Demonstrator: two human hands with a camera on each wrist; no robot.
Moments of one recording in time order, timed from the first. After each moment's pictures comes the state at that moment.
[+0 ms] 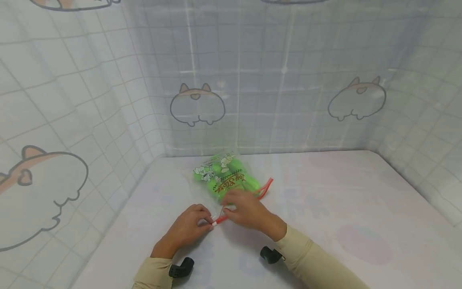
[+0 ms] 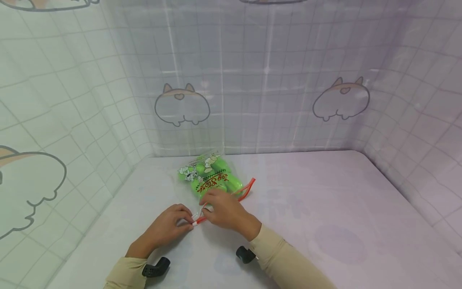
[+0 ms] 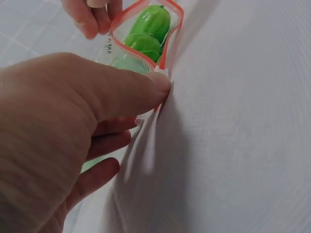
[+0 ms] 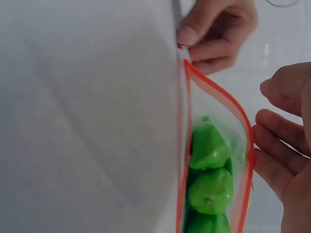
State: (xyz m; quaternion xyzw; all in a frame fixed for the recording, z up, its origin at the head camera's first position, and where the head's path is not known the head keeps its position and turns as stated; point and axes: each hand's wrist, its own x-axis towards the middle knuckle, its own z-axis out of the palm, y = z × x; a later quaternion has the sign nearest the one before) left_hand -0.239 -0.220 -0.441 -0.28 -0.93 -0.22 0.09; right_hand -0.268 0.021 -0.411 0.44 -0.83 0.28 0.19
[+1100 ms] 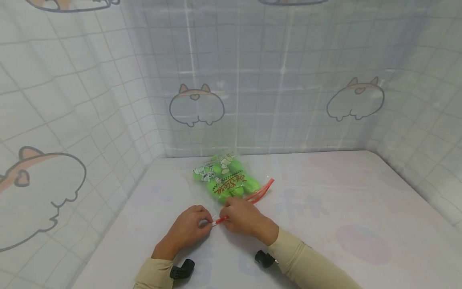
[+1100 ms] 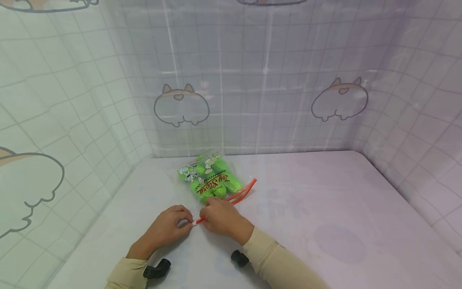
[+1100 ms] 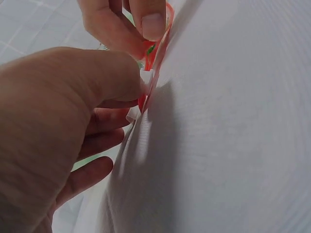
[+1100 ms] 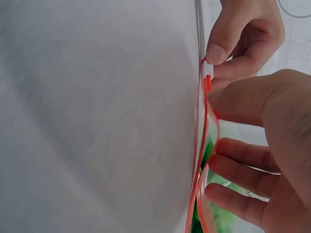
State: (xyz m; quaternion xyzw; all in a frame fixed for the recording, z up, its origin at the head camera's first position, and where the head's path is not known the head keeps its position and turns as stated) left_hand -0.242 -0.223 -0.444 -0.28 -0.93 -0.19 0.14; right_hand -0.263 0.001 -0.422 0.40 -0.90 0.13 0.10
